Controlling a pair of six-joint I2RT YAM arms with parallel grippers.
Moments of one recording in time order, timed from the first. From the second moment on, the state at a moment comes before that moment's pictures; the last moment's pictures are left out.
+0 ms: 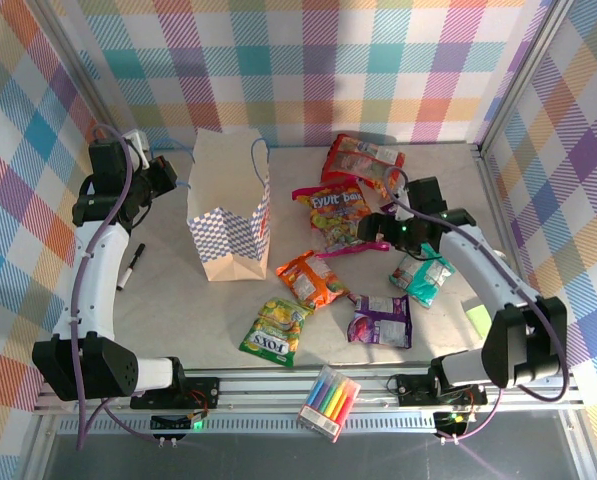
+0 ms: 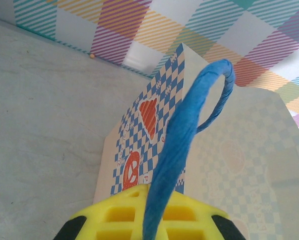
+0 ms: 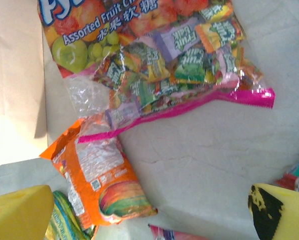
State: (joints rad) left arm 0.09 1.32 1.40 -0.63 0.23 -0.37; right arm 0.25 1.36 1.07 -0.72 -0.32 0.41
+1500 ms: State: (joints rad) left arm 0.09 1.30 1.39 -0.66 0.28 -0.42; right arm 1.09 1.60 1.04 -0.70 -0.15 0.86
